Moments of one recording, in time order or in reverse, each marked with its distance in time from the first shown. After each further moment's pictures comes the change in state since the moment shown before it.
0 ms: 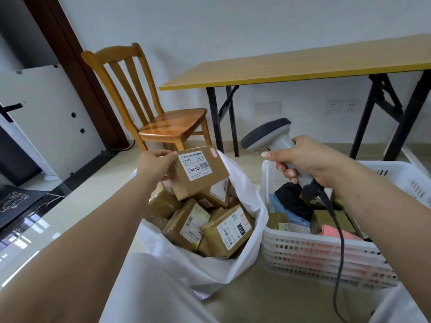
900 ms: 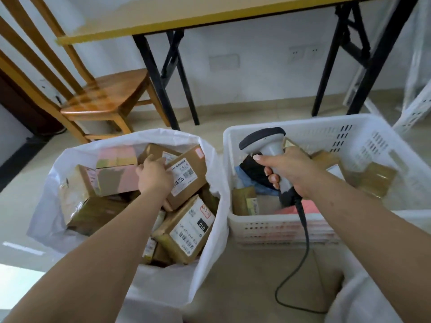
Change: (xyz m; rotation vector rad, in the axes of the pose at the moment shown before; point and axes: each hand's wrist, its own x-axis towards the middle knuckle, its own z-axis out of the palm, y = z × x) left_hand 0.043 -0.077 0.178 0.655 -0.160 0.114; right_hand 0.091 0.131 -0.035 0.224 0.245 0.297
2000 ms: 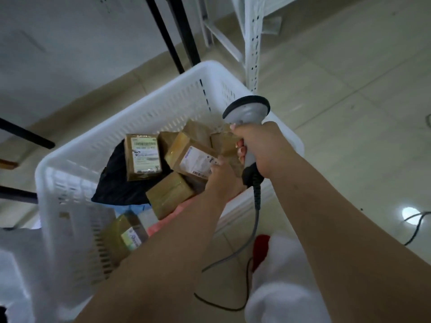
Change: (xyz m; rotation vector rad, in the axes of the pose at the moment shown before) left_hand -0.173 0.379 0.360 0.233 -0.790 0.564; right_hand 0.086 0.119 -0.319 0.529 0.577 0.265
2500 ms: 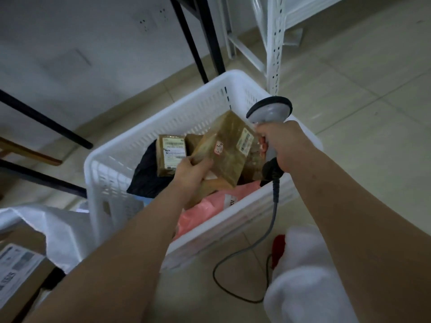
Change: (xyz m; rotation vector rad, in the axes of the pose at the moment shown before) left_hand -0.047 -0.071 -0.085 -0.852 0.119 -0.193; right_hand -0.010 -0.004 -0.006 -0.022 0.032 -0.010
